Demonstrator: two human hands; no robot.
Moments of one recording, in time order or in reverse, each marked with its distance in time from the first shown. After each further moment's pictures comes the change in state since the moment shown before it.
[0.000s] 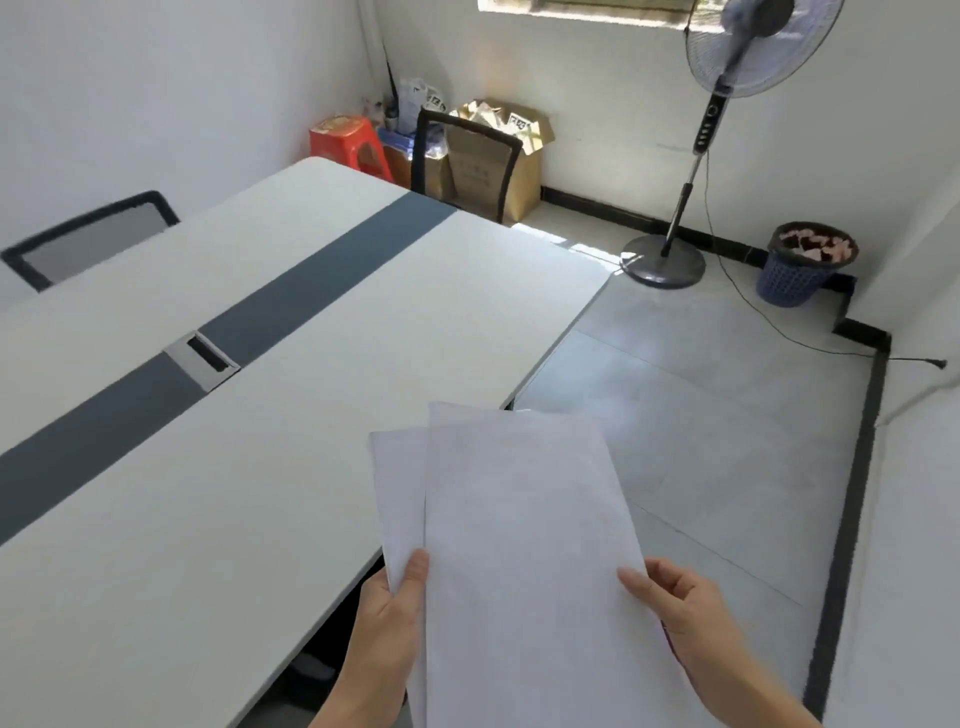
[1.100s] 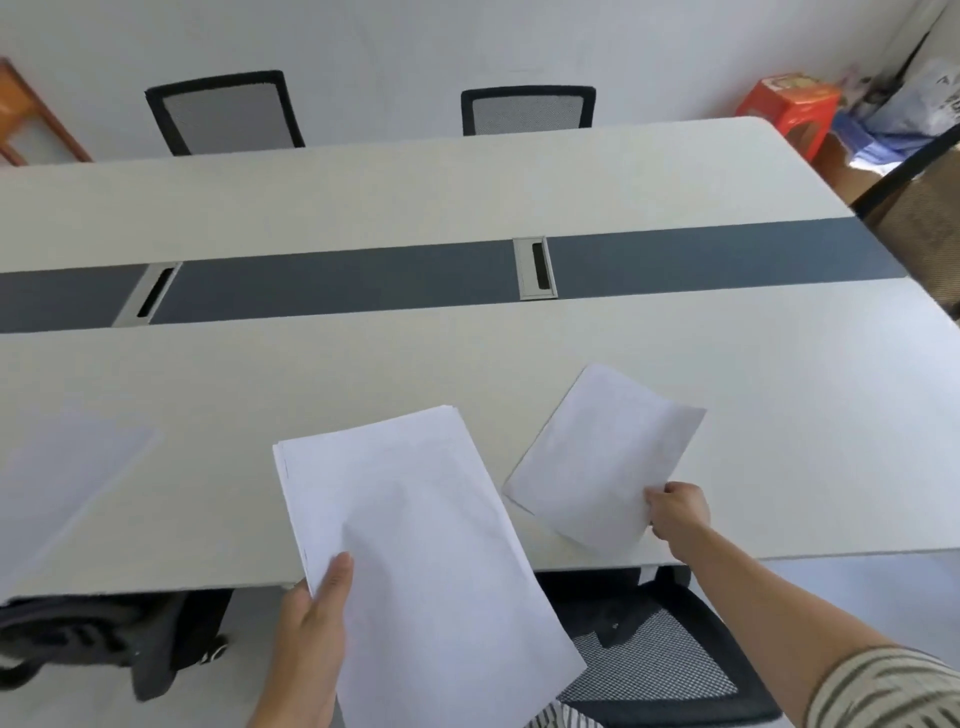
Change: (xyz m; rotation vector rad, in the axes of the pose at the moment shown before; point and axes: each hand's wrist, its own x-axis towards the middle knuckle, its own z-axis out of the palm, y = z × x) left_hand -0.030 -0.035 -0.161 -0.499 1.079 0.000; right_hand 0.289 -0.005 0.292 -1.023 -0.194 -0.019
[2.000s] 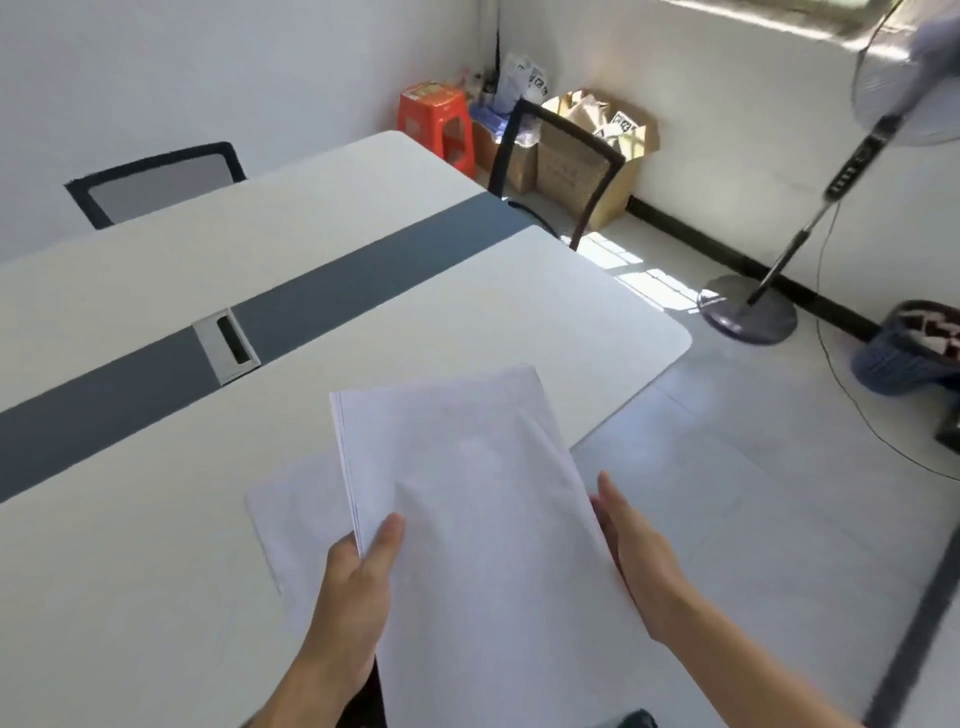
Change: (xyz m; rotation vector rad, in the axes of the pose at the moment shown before) left_hand -0.107 0.010 0.242 0.331 -0.813 0.006; right_hand -0.162 0.080 -0.219 0.728 -0.113 -0.002
